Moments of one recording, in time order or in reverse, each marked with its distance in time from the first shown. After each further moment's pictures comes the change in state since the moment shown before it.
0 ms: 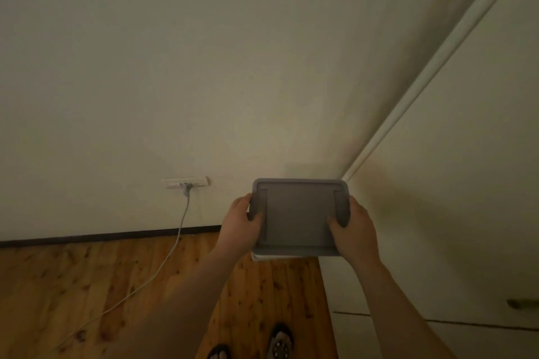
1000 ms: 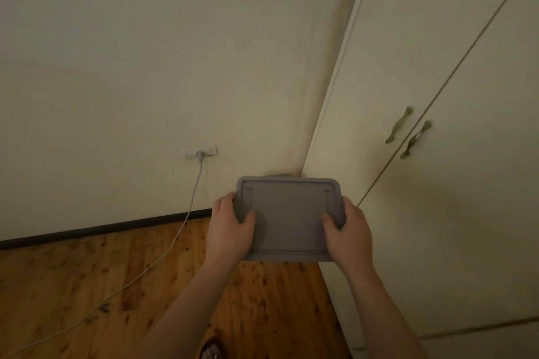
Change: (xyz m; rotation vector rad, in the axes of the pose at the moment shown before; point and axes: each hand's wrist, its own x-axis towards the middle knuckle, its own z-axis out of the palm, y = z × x) left_hand -0.383 -0.065 -0.050 0.033 0.250 0.207; right_hand -0.417 -0.025 -0.063 0.127 0.277 0.013
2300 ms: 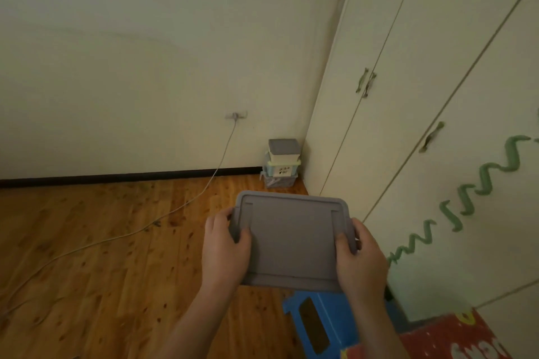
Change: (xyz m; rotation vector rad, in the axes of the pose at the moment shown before) left_hand -0.572 -0.121 -0.186 -0.130 0.166 0.027; right_hand -0.596 0.018 -0.162 0.076 0.153 0.065
